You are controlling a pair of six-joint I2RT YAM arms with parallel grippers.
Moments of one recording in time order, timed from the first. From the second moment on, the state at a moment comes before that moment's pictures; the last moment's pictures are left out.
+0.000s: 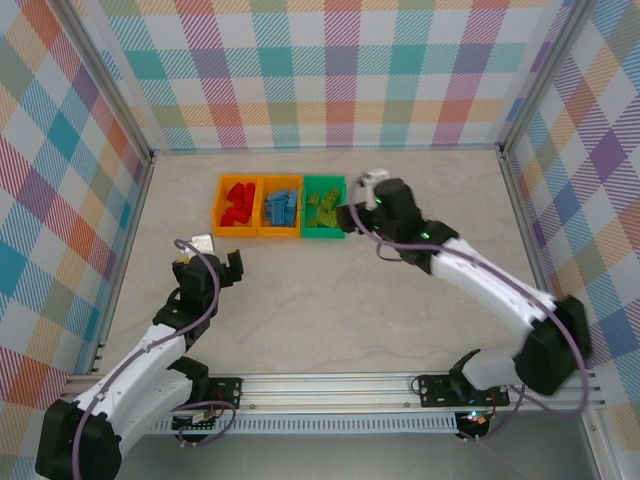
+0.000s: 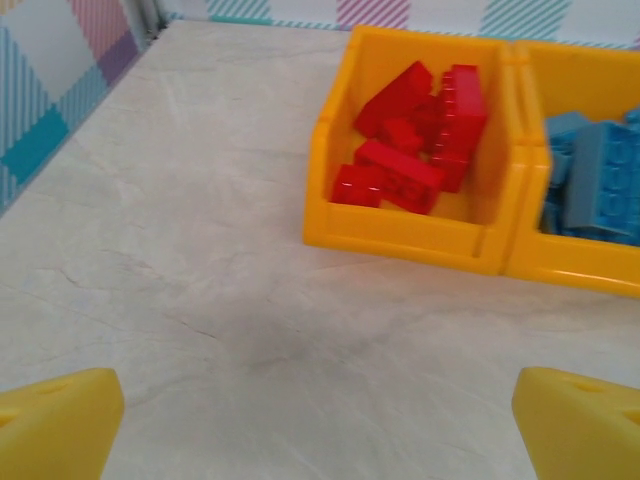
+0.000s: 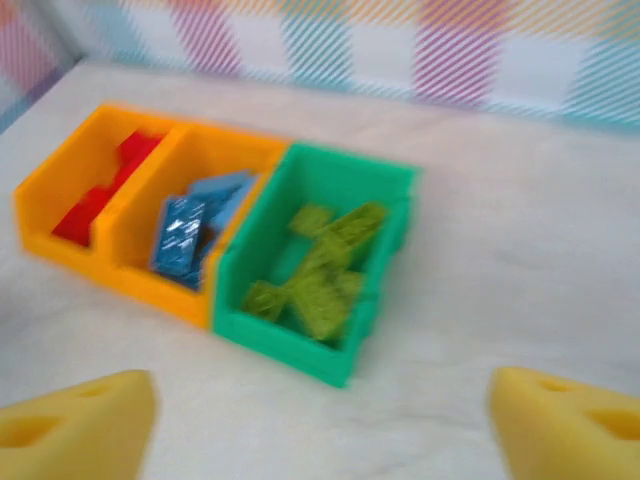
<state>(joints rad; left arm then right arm) -0.34 0.82 0.36 -0.05 -0.51 -0.25 0.65 1.27 1.04 -0.26 0.20 0.22</state>
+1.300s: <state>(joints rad) -0.04 1.57 0.40 0.70 -0.02 -0.11 0.02 1.52 0.37 0.73 0.05 0.07</state>
